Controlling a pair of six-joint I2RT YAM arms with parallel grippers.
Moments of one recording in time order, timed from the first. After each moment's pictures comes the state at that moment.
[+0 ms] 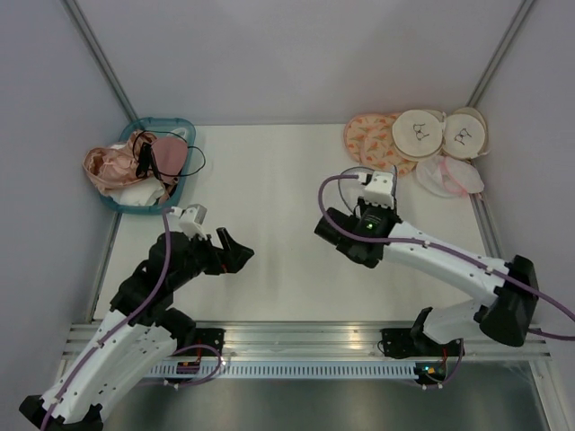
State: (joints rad) left arm -0.55 0.49 0.62 -0.57 0.08 -0.61; right arm 0.97 1.33 1.20 -1.26 1.34 1.11
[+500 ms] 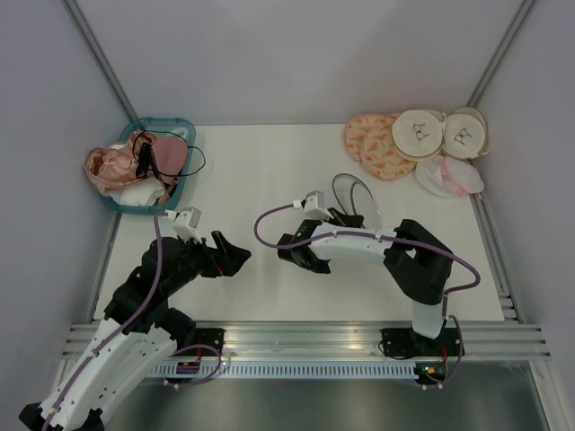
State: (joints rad) left arm -0.55 0.42 0.62 -0.59 0.08 -0.61; right arm 1.04 1.86 1.29 -1.32 1.45 1.02
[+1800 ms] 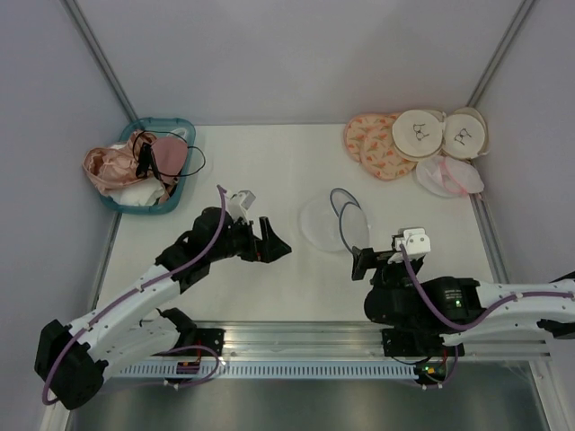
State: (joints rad) left arm -0.64 0.90 0.62 -0.20 0.29 -0.62; right arm 1.59 0.85 0.91 -1.05 1.37 1.08
